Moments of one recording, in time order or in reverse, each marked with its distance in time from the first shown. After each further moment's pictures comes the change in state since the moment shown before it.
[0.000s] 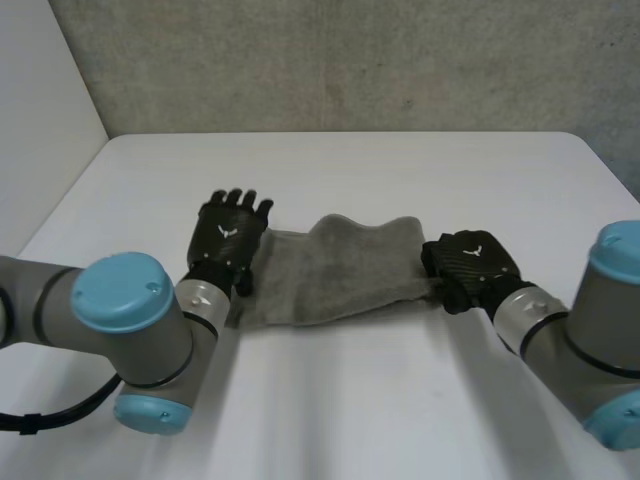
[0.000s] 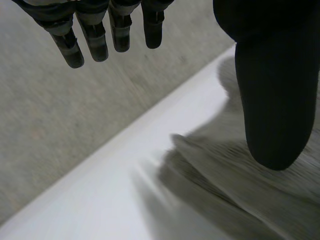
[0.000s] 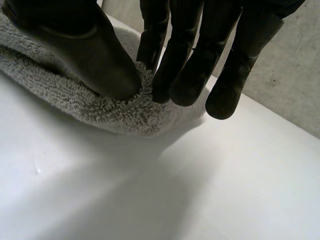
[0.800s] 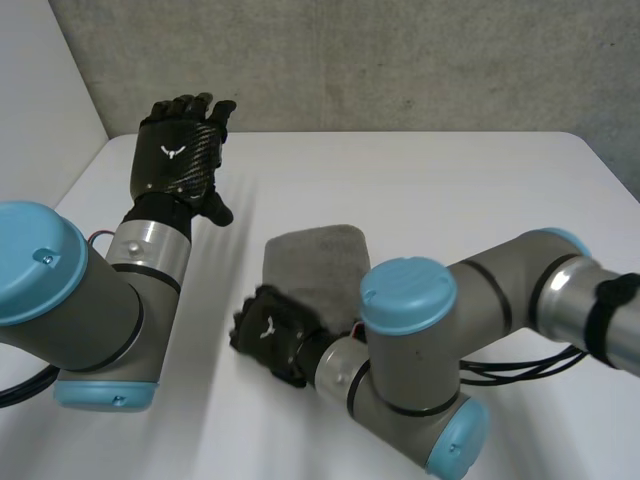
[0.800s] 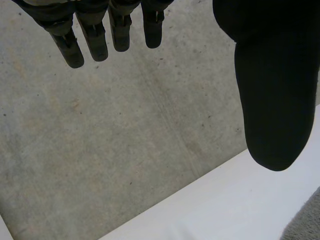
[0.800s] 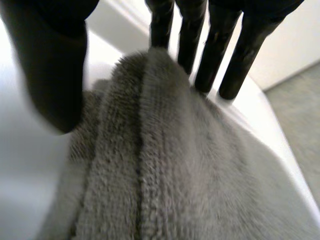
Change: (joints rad) left arm 0.012 0.282 -0.024 -0.026 -0.065 -0.141; right arm 0.513 0.339 -0.461 0.181 -0.056 -0.503; left_hand -0.003 -0.003 -0.002 0.000 0.000; right_hand -0.814 -0.824 -0.843 -0.838 -0.858
